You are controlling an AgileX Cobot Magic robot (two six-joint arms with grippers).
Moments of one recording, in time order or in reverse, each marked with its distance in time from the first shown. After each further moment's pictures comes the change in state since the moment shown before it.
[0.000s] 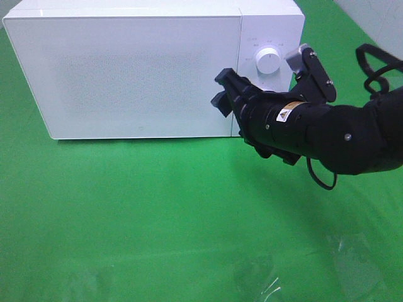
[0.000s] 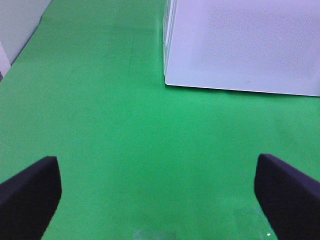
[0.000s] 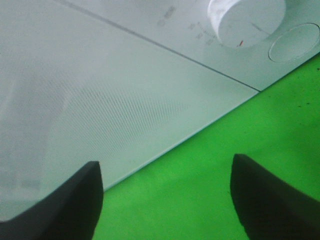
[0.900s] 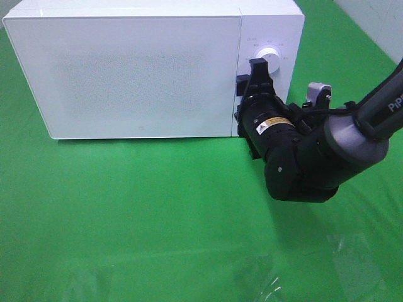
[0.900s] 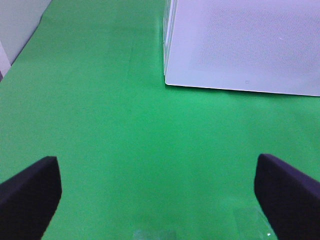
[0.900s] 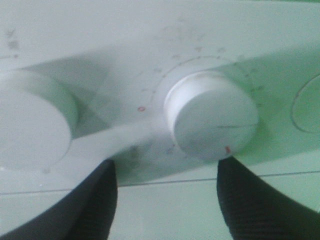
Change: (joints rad) left arm 0.000 0.000 0.000 0.000 0.000 0.000; right arm 0.005 0.375 -0.117 0.184 -0.657 0.547
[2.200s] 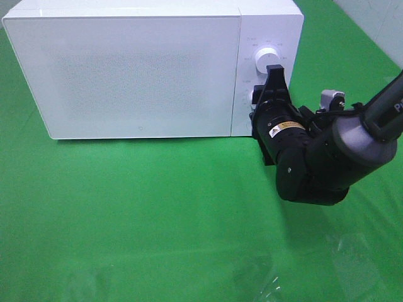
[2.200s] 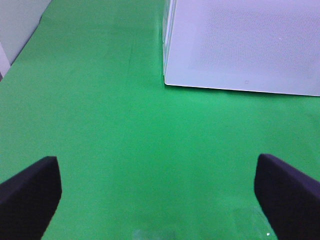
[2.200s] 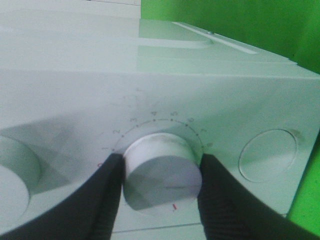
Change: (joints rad) left arm 0.000 0.000 0.000 0.000 0.000 0.000; right arm -0.023 0.001 0.022 0.039 0.013 0.033
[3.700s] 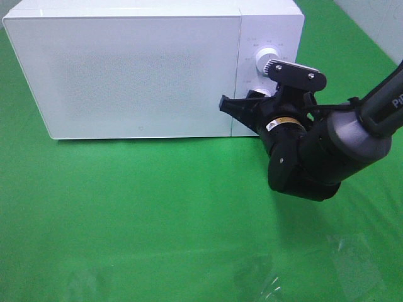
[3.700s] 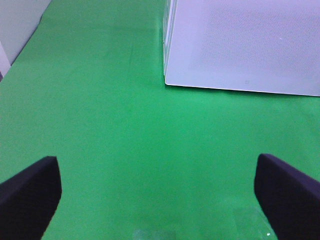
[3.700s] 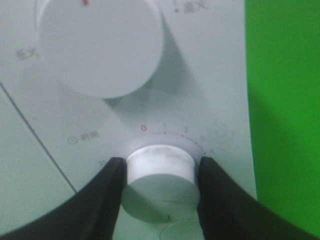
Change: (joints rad) left arm 0.000 0.000 0.000 0.000 0.000 0.000; right arm 0.018 -0.012 -0.032 0.124 0.050 -1.285
